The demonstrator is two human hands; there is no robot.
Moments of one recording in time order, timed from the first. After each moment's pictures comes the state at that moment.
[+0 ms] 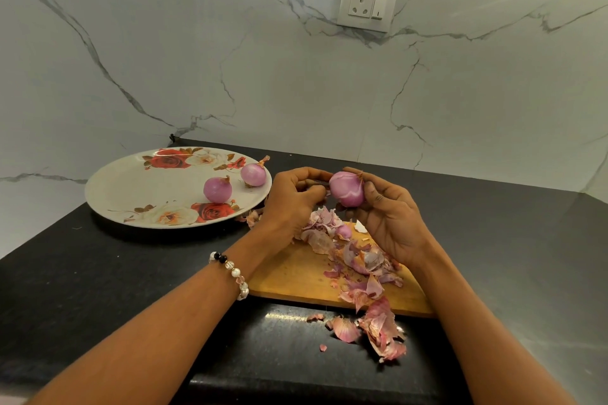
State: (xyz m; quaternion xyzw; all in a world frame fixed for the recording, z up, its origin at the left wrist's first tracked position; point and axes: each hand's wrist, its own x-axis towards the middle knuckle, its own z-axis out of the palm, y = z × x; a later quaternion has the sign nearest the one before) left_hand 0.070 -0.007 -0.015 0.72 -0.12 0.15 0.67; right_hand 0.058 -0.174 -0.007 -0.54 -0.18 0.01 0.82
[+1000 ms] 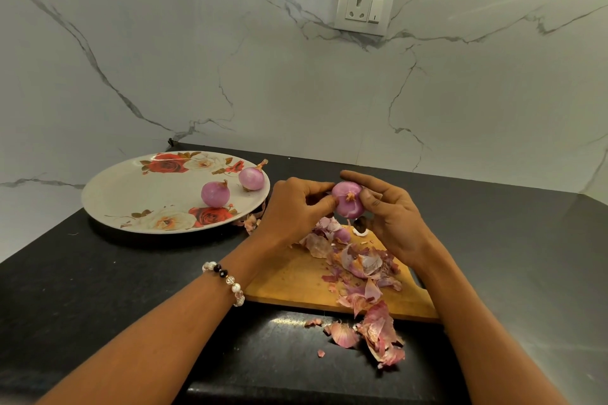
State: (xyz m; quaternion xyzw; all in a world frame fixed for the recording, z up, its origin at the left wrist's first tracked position) left_hand 0.066 -0.005 -0.014 0.80 -0.23 0.24 0.50; right_hand 0.063 -0.187 -0.008 -0.66 -0.21 -0.01 0.72
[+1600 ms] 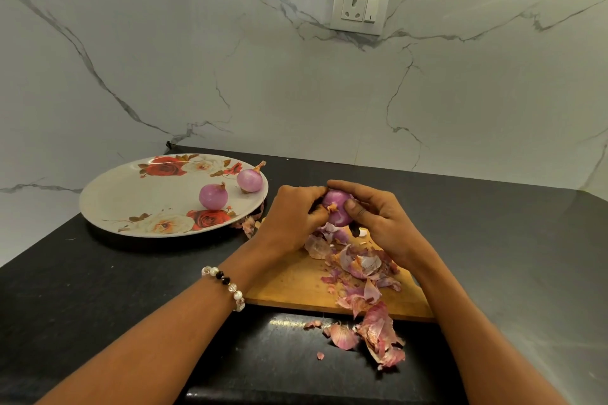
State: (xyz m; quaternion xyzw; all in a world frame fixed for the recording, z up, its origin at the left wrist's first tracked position) left_hand 0.071 -0.005 -0.022 0.85 -0.26 0.26 0.38; right_hand 0.060 -0.182 -0.012 -0.78 -0.26 -0.07 0.57
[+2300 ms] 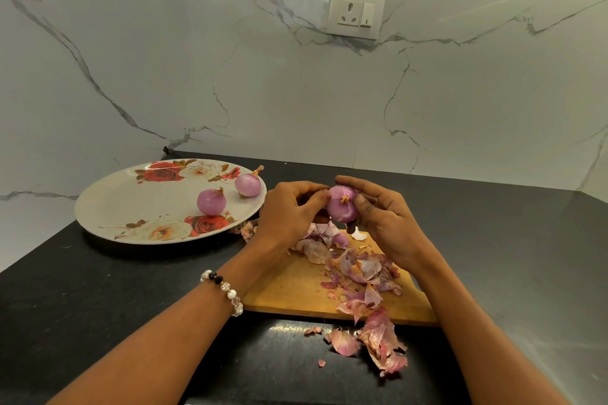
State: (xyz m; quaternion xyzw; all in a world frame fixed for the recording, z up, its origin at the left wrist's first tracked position) left_hand 0.069 -0.008 -0.016 0.77 -0.15 0.18 0.59; right_hand 0.069 -0.186 -0.017 -0.71 -0.23 -0.06 0.66
